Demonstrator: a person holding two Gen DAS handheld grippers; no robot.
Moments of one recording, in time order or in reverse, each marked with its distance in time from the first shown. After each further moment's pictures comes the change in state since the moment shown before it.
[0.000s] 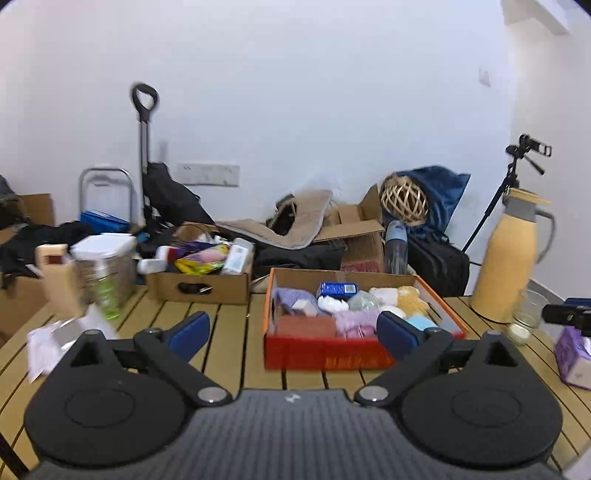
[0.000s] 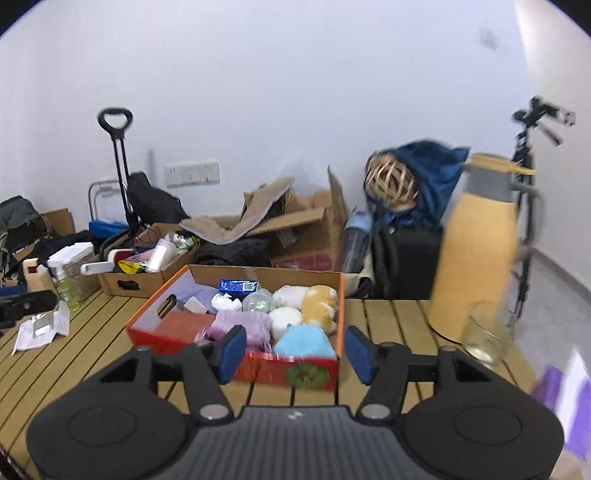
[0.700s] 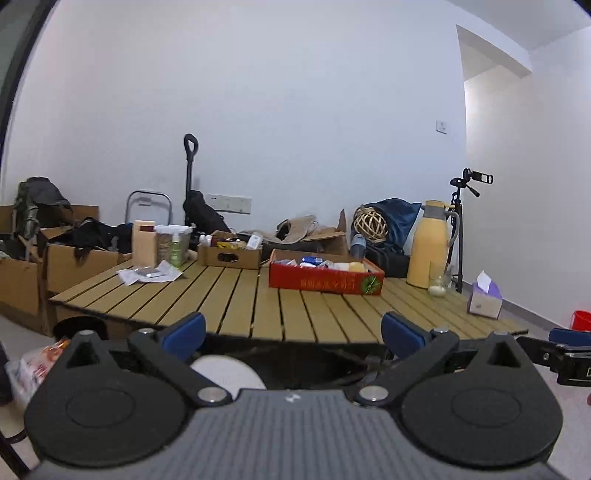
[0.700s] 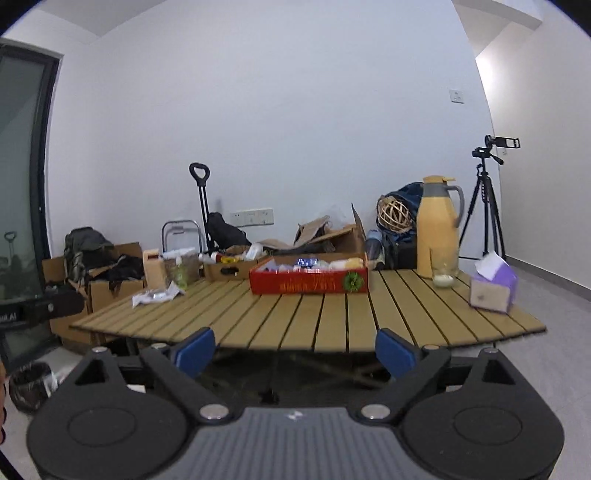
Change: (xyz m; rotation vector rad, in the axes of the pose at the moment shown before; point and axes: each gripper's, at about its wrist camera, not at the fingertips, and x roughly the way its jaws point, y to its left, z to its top) left arm -0.380 -0.026 -0.206 -0.017 -0.171 0.000; right arm -0.368 0.073 -0.264 0.030 -0.196 0.088
